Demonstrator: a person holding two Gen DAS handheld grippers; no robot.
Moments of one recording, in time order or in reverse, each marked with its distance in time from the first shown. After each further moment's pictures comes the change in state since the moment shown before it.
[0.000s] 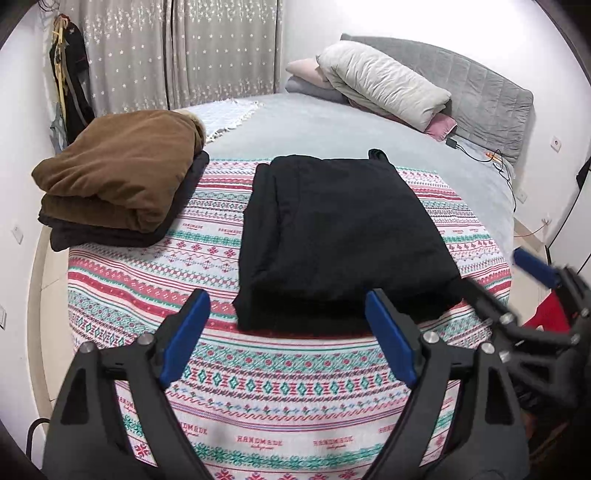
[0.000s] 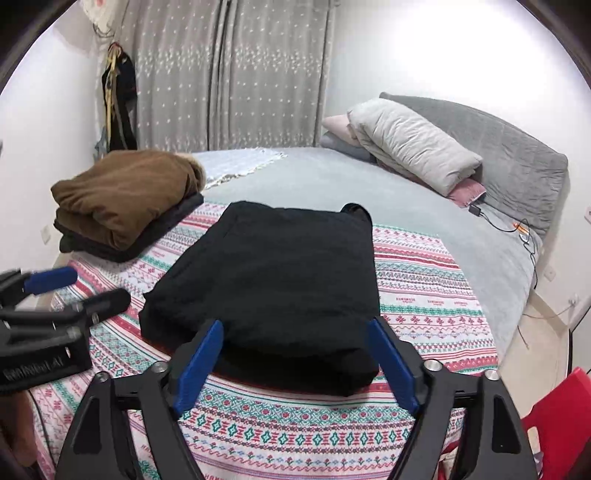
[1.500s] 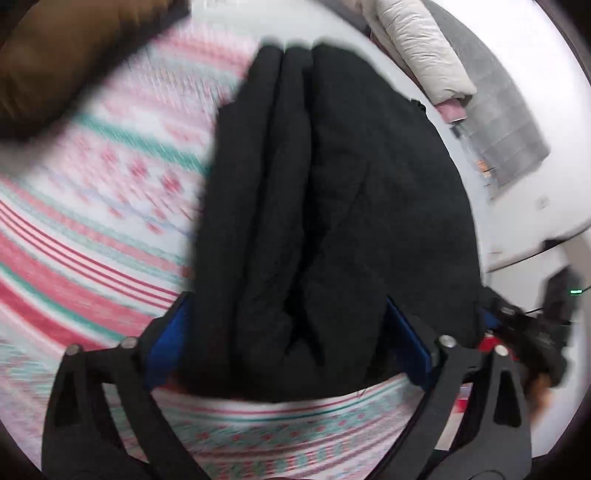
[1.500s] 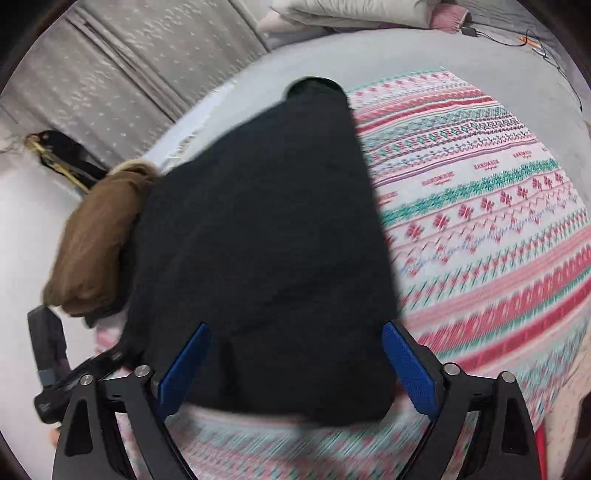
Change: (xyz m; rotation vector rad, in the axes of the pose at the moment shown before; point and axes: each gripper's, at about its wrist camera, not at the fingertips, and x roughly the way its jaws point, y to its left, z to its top) left arm 0.194 0.054 0.016 -0.359 0.456 -0.358; right arm 0.176 -0.116 -0.002 0.489 0.428 0.264
